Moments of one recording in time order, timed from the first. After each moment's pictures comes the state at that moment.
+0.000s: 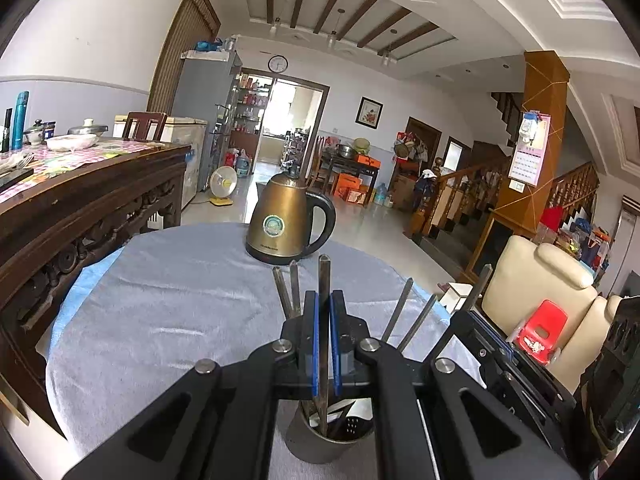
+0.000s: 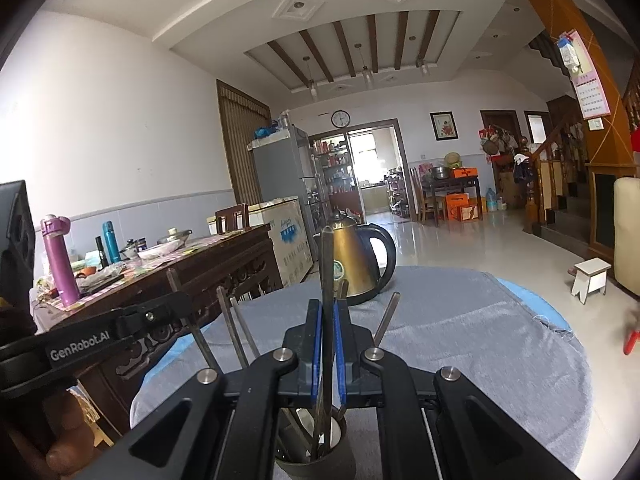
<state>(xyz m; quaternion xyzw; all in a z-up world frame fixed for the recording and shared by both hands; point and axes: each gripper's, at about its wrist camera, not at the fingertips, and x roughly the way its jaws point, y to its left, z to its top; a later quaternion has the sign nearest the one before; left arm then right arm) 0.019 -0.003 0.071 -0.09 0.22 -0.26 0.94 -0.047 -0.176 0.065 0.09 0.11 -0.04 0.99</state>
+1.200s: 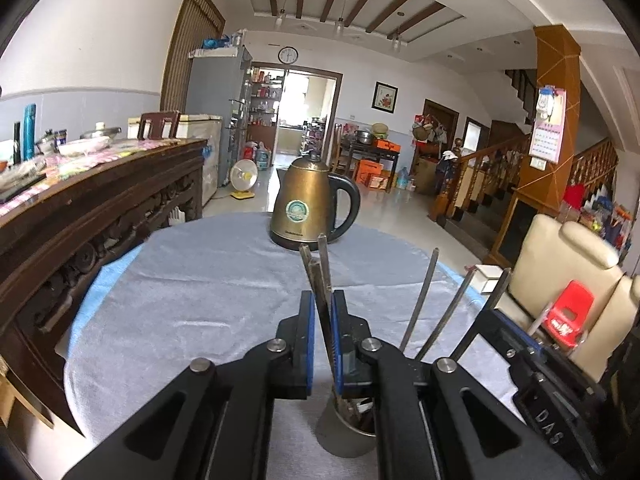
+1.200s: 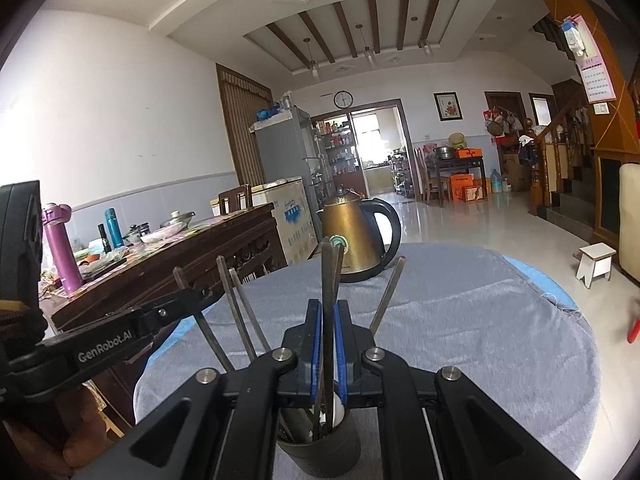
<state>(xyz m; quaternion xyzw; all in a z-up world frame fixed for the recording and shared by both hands) 0.025 -0.011 0.055 -0.04 0.23 -0.22 0.95 -0.043 -0.183 0.050 0.10 0.15 -0.03 0.98</state>
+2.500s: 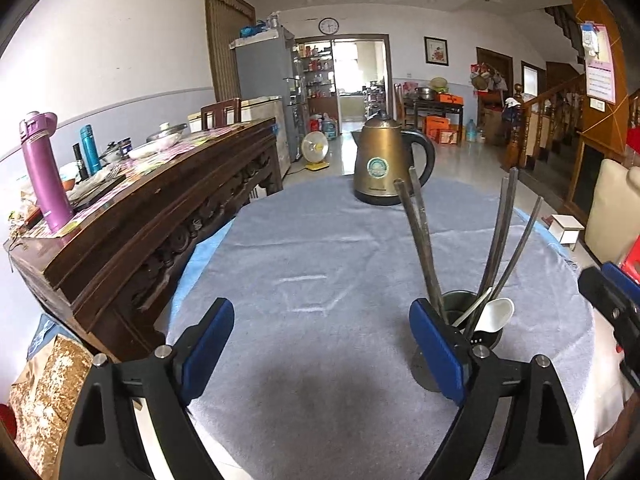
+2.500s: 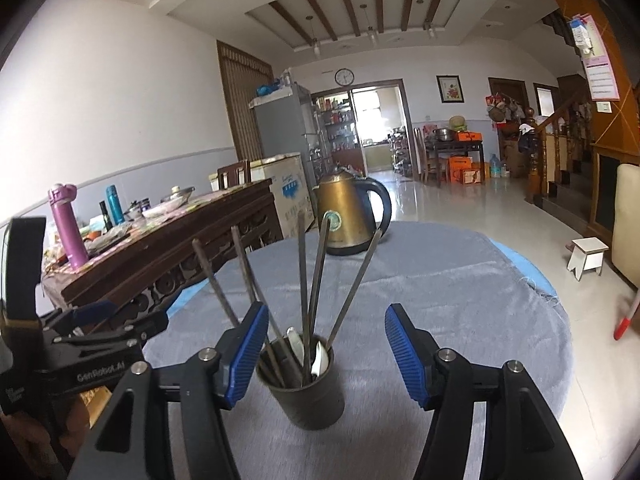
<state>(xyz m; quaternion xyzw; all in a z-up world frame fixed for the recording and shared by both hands) -0.011 0.017 0.048 0.06 0.29 -0.08 0.95 -0.089 -0.185 0.057 0.09 0.21 -0.03 0.97</state>
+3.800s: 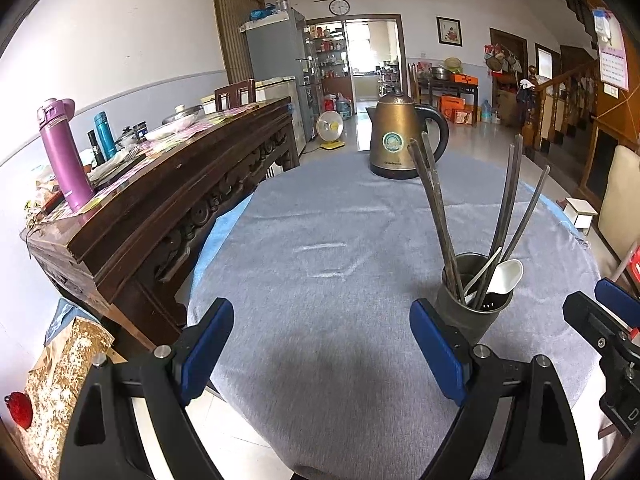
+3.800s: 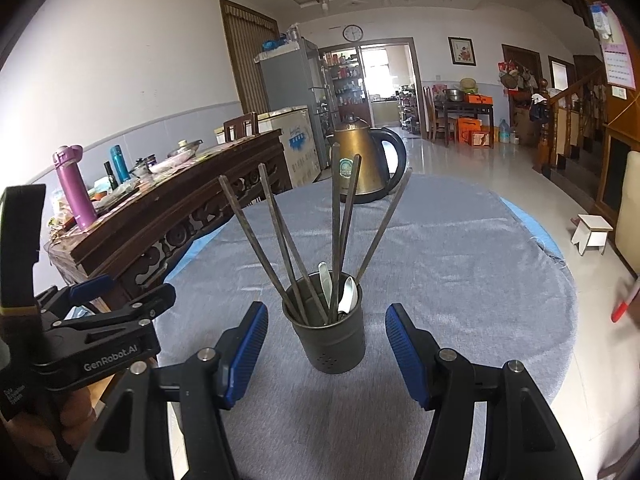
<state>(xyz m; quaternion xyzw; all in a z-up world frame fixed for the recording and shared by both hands) -0.032 0.027 0.042 0.08 0.32 -0.05 0.94 -0.094 -0.155 0.046 0.08 0.29 -0.01 0.95</state>
